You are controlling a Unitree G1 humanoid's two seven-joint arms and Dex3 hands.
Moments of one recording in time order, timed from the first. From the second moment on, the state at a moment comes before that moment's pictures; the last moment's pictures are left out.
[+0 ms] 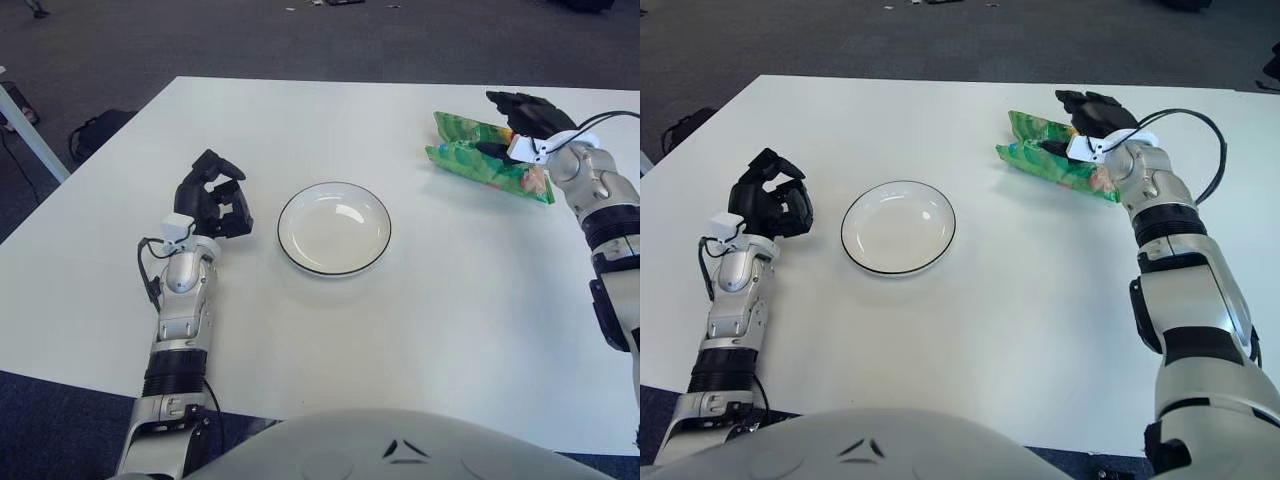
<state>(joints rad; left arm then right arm) -0.07 0.11 0.14 0.07 -0.15 -0.30 -0.02 -0.89 -0.67 0.30 0.99 -0.65 -0.32 0.01</state>
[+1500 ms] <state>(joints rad) -0.05 0.11 0.16 0.04 -0.14 -0.29 0.00 -0.88 -0.59 0.35 1.19 -0.55 -0.36 0.03</state>
